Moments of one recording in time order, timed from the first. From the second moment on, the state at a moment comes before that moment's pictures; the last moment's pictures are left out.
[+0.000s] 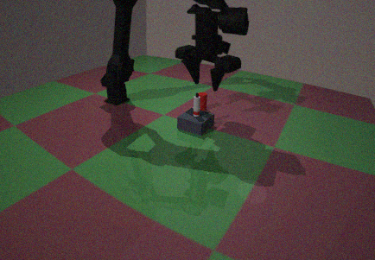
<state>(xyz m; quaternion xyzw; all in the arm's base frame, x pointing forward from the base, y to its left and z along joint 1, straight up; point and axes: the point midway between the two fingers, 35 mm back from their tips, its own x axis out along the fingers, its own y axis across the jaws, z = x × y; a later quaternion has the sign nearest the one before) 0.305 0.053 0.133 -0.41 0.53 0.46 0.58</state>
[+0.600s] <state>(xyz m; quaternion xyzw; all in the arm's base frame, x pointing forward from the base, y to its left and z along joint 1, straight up) 0.299 0.078 0.119 -0.44 0.54 0.49 0.54</state>
